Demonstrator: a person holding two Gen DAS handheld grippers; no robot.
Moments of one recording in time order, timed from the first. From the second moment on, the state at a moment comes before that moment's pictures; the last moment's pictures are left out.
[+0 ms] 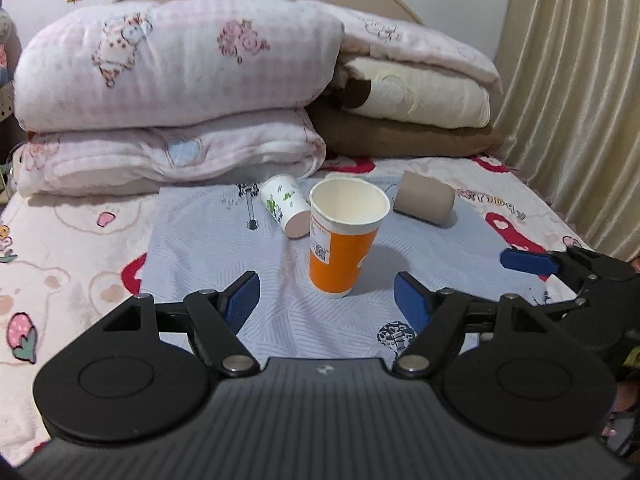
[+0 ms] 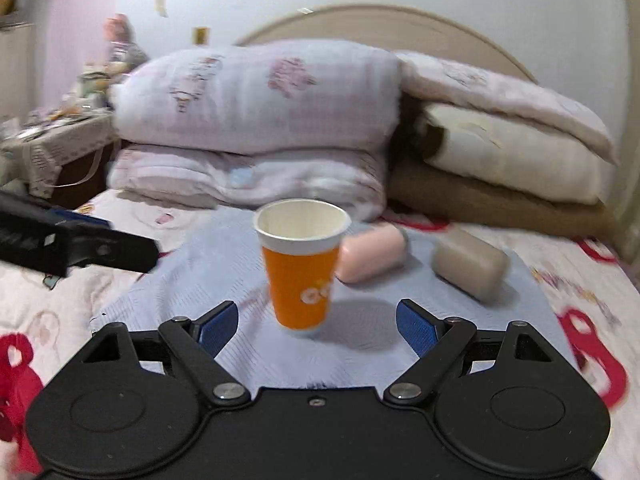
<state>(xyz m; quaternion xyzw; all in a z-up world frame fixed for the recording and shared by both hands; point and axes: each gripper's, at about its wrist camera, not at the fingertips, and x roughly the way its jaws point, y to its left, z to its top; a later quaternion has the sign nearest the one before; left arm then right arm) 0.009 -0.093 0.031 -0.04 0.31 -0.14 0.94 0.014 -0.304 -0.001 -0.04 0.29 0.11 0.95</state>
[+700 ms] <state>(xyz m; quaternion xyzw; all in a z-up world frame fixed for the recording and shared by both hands) -0.016 -0.065 0.043 -0.04 0.33 -0.07 0.94 -0.038 -0.292 0.050 -0.05 0.25 0.10 0.96</state>
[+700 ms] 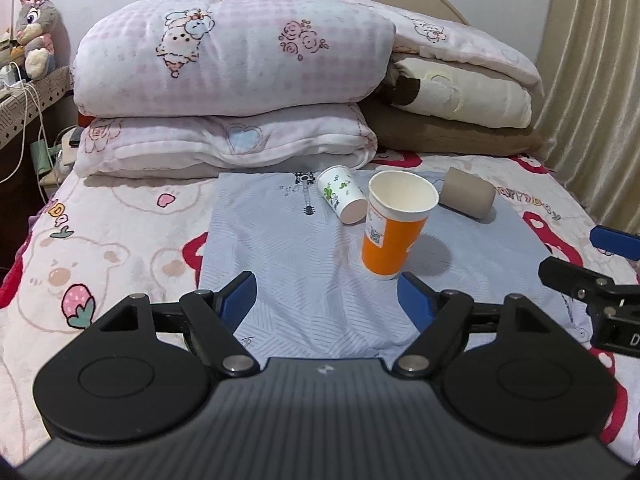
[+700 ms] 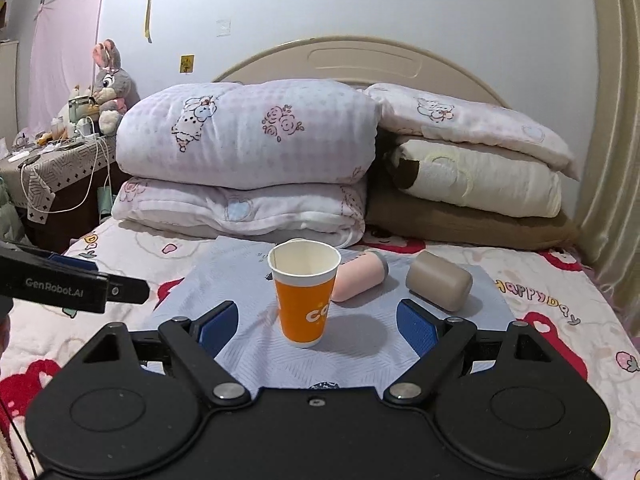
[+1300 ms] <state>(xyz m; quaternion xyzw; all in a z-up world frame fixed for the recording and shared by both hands) -0.005 -0.068 0.029 -0.03 0.36 -0.03 0.93 -0.028 -0.296 0.040 -0.03 0.25 0.06 0.96</state>
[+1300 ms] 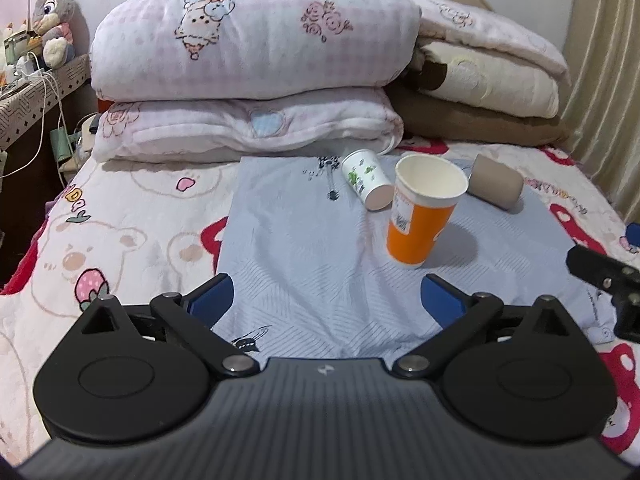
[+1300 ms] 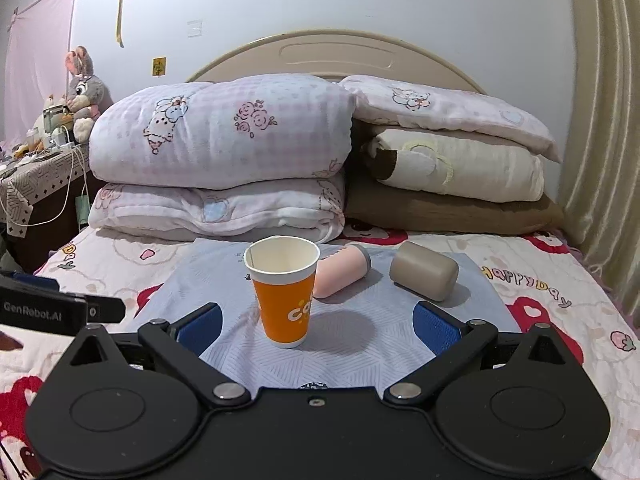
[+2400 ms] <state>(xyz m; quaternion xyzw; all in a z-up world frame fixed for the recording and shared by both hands) -0.001 -0.062 0.024 -0.02 0.38 0.00 0.92 -0.023 -0.298 0.034 -0.04 0.27 0.04 0.96</state>
